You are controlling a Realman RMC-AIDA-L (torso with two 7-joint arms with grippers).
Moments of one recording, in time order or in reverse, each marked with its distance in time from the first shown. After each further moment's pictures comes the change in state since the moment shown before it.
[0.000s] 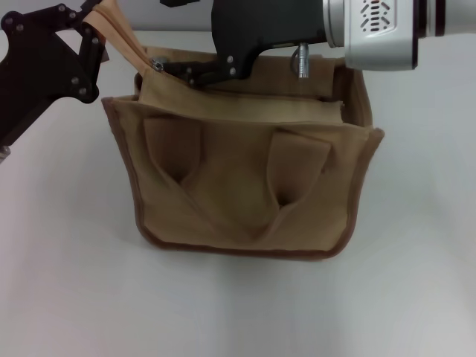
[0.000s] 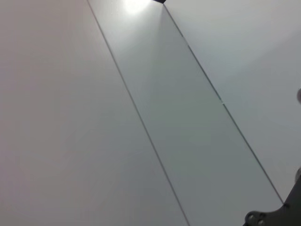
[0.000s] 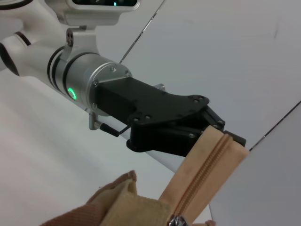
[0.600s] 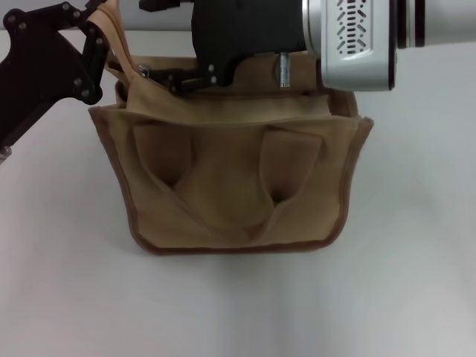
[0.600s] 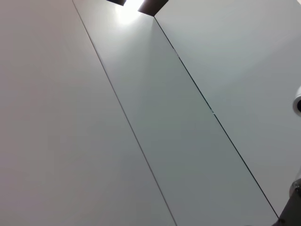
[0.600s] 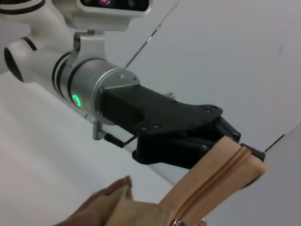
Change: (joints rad) left arm -0.004 0.001 0.012 0.005 0.000 0.035 -0.001; right arm -0.034 0.003 -0.117 -0.047 0.080 0.076 -0.028
